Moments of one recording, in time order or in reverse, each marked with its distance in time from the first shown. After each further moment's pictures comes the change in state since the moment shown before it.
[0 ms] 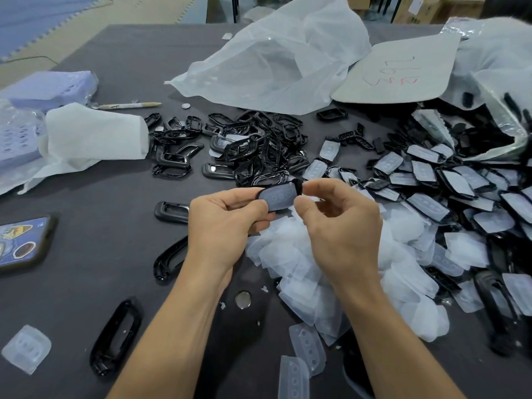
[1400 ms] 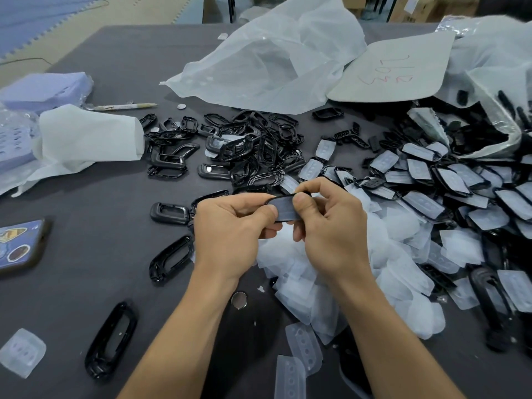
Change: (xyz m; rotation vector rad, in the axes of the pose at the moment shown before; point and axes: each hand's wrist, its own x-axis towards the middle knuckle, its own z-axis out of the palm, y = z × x) left_hand -0.006 -0.005 0.011 0.108 -0.026 0.144; right_hand 0.003 0.004 0.004 0.036 -0.157 -0.003
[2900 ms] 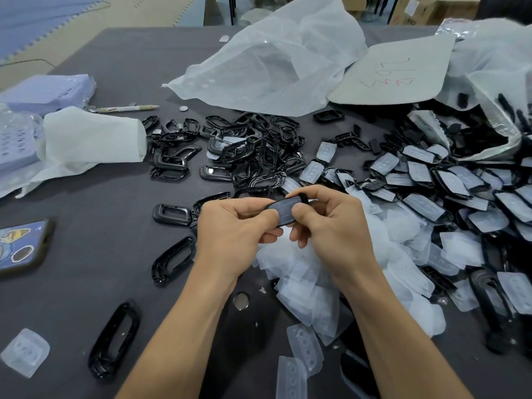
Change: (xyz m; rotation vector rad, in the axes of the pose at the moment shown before) left_hand 0.002 -0.002 -0.006 0.055 -0.065 -0.067; right_hand 0.006 0.000 -0.006 0.186 -0.119 0.121
